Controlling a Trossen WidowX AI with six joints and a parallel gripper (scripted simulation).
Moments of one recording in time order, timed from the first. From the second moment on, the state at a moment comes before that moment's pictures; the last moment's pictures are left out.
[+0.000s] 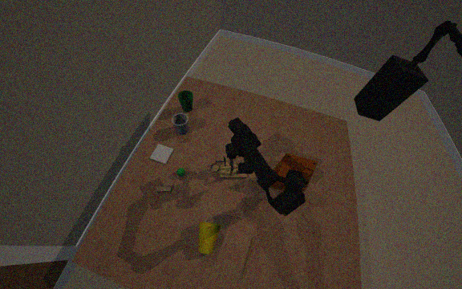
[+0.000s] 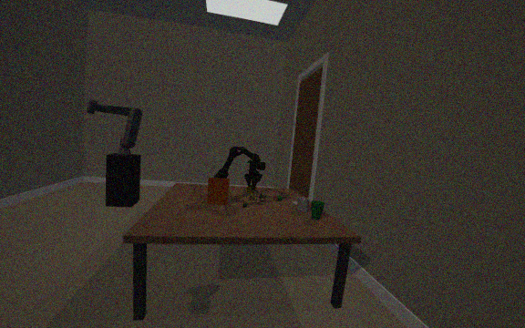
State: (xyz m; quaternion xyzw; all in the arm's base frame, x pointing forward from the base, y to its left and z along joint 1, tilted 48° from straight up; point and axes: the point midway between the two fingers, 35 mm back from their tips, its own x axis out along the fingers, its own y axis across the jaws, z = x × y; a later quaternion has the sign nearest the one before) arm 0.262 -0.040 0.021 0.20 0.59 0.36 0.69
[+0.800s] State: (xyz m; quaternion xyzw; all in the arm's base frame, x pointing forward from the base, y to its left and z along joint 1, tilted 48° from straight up) arm 0.266 0.008 -0.020 0.19 0.59 0.37 0.69
